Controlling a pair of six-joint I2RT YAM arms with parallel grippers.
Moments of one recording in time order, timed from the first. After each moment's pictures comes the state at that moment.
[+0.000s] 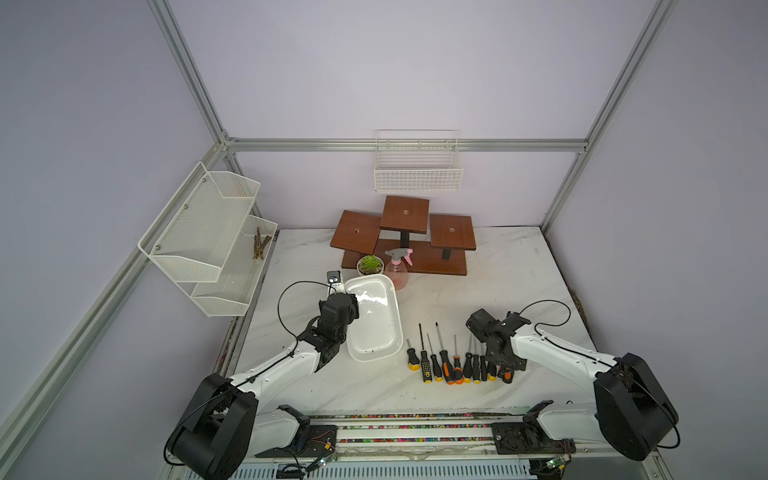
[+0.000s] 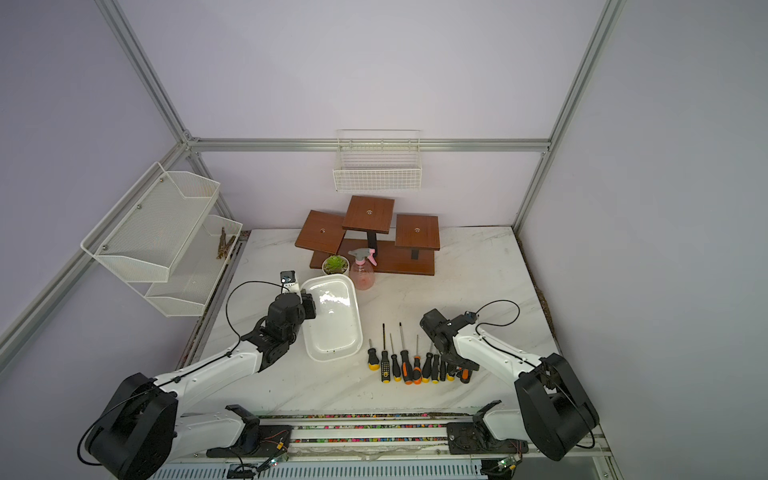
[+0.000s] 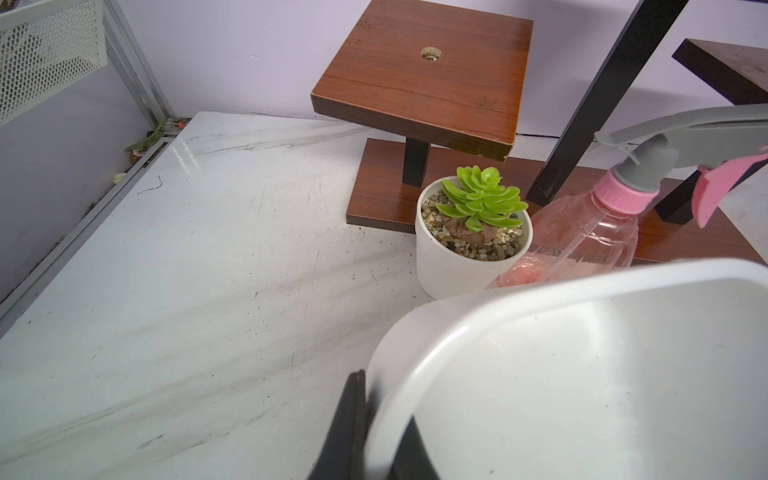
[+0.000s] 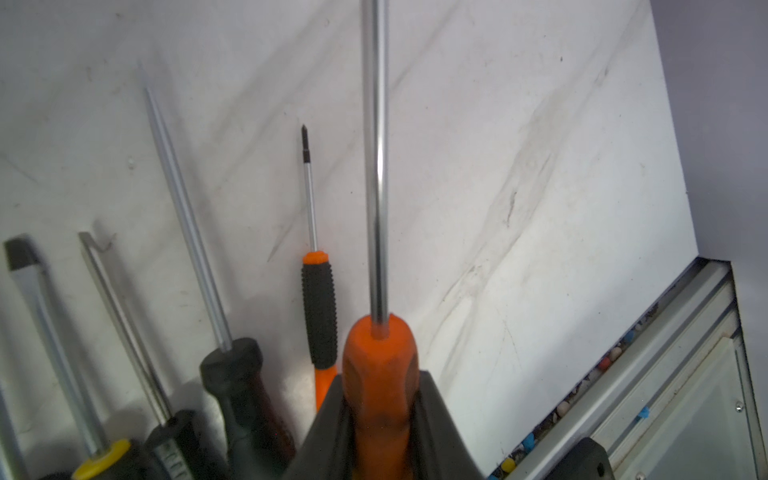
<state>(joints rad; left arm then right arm) -0.48 1.23 0.56 0.24 -0.51 -0.28 0.50 1.34 0.71 -0.99 0.51 0.96</state>
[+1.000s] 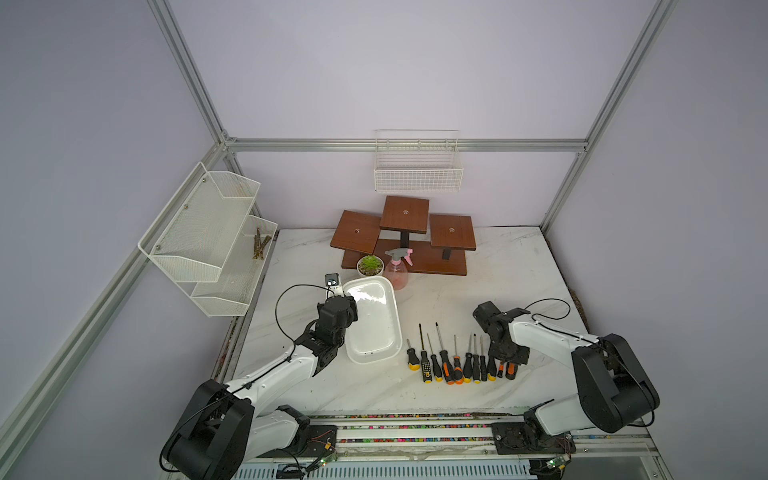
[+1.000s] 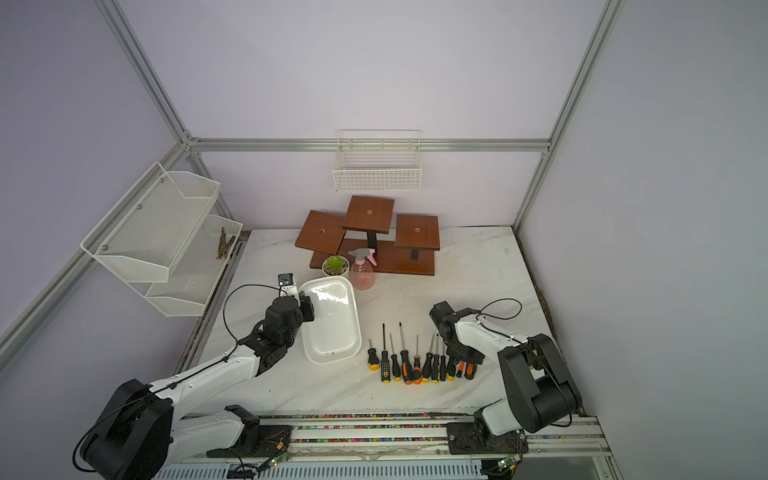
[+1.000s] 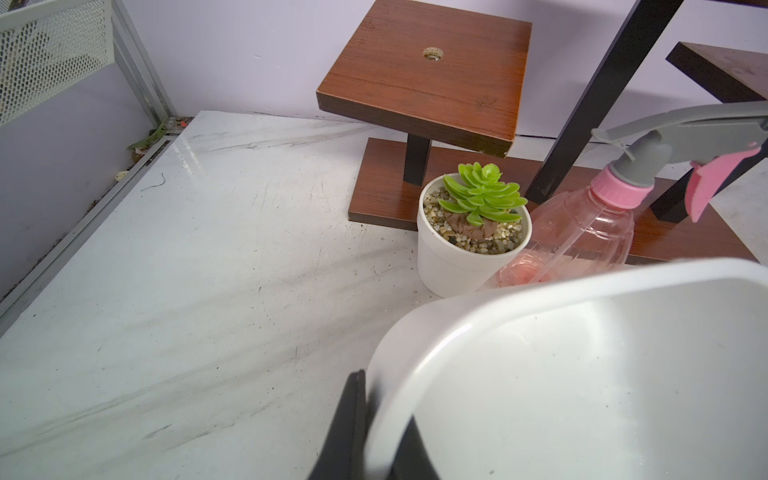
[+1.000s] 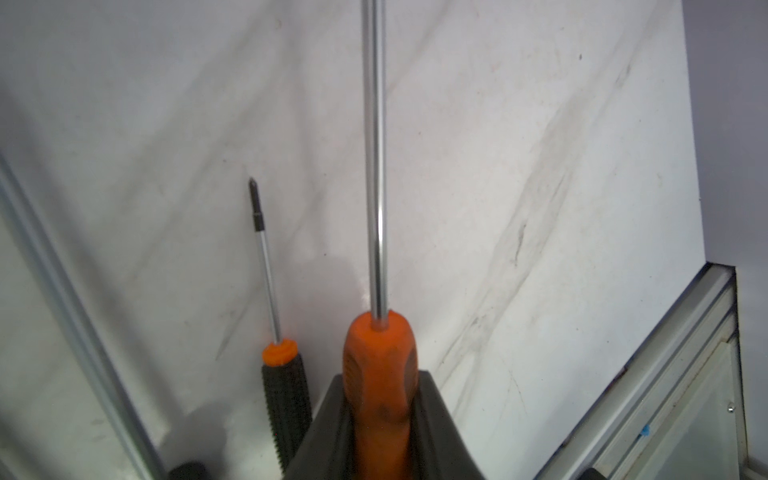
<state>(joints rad) -0.48 1.20 0.53 0.24 -0.51 -0.28 0.35 1.48 0.72 -0.88 0.49 0.84</state>
